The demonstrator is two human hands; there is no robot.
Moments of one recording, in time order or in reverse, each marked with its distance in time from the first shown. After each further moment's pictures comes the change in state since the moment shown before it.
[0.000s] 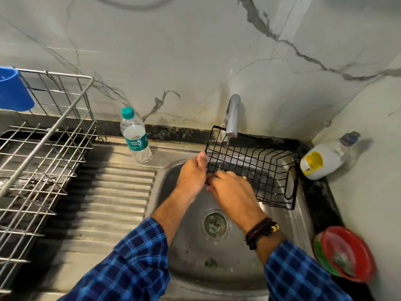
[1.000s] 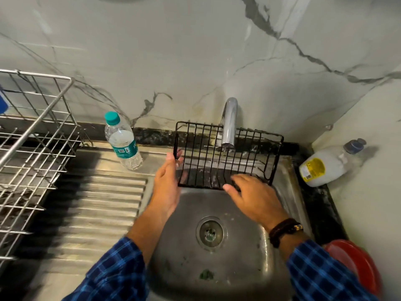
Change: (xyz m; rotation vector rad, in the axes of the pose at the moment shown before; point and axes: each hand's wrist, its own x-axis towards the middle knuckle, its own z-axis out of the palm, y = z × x) left_hand 0.011 -0.001 -0.028 -0.674 0.042 -0.033; right_hand 0.010 0.083 0.016 0.093 -0.106 0.213
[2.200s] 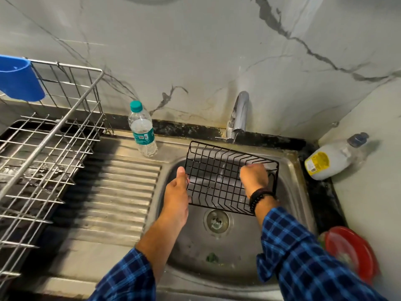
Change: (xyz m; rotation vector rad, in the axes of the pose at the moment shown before) left_hand -0.078 0.000 -0.009 0.167 0.269 -0.254; right_hand 0.035 -0.031 0.023 0.770 0.219 0.808
